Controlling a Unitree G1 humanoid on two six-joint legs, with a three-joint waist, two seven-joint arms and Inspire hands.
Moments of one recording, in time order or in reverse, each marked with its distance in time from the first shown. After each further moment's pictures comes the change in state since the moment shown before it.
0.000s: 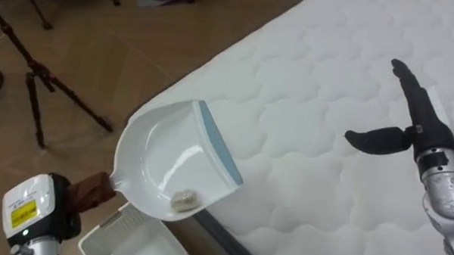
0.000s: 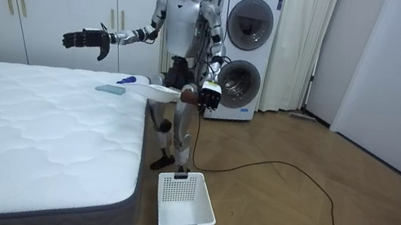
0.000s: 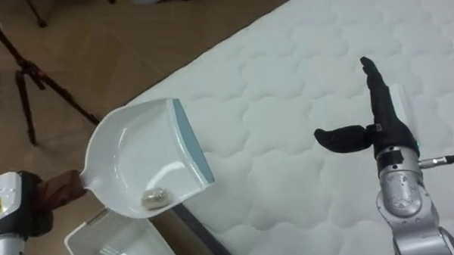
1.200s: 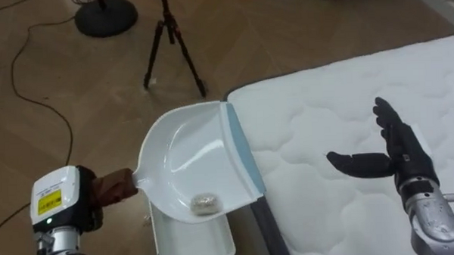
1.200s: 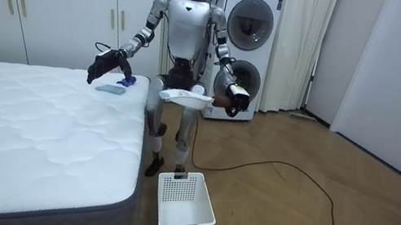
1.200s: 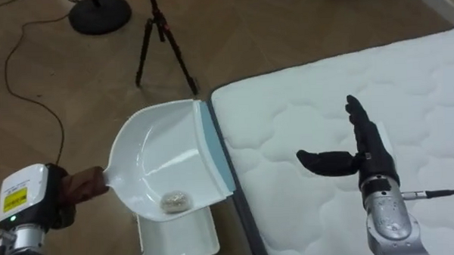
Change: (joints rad) left arm -0.025 -0.018 -0.039 -0.020 0.039 -0.035 -0.070; right arm 0.071 0.089 0.005 0.057 0.200 -0.008 0.051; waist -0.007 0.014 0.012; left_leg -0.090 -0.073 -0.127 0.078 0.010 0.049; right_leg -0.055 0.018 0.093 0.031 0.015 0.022
